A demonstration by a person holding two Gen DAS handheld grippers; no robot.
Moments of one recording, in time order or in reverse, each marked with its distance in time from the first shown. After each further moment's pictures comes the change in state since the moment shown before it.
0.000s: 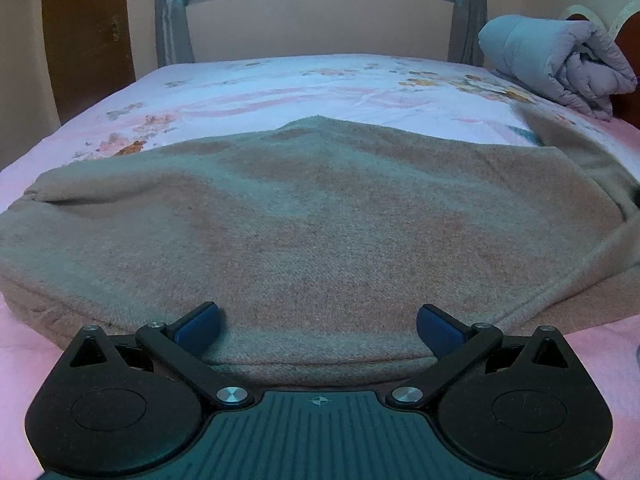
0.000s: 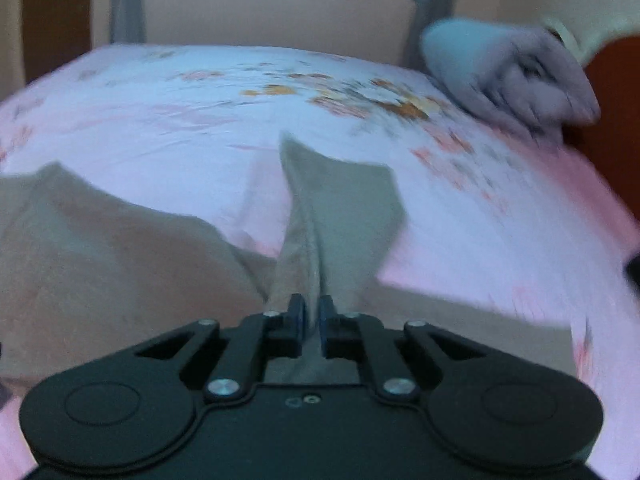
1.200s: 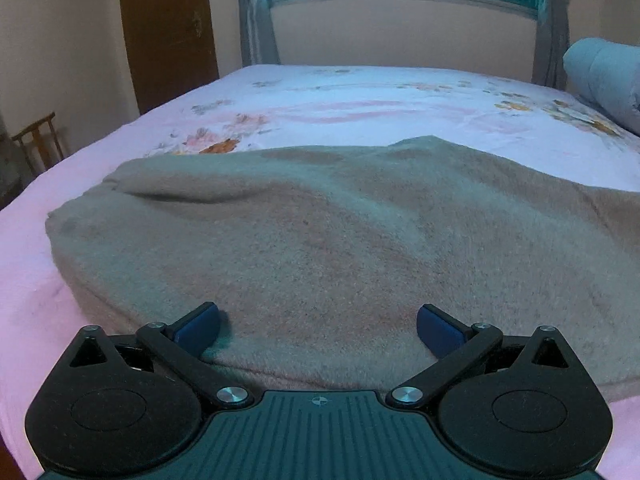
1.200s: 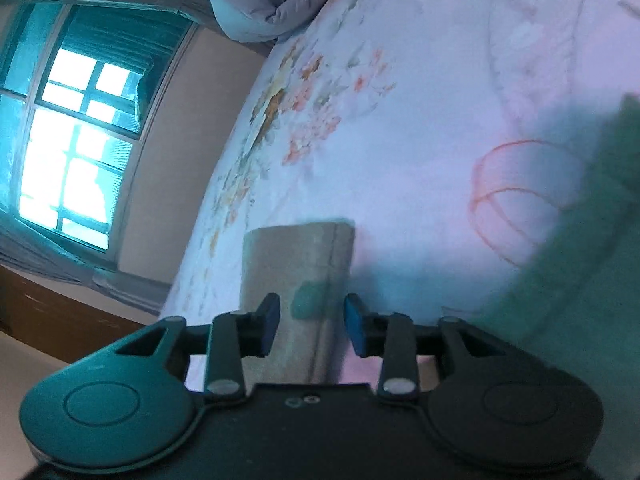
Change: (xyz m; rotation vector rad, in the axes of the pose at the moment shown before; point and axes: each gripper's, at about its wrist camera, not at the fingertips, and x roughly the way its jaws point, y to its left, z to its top) left arm 0.015 0.034 0.006 -0.114 -0.021 0.232; right arm 0.121 -0.201 -0.027 1.080 -0.053 0.518
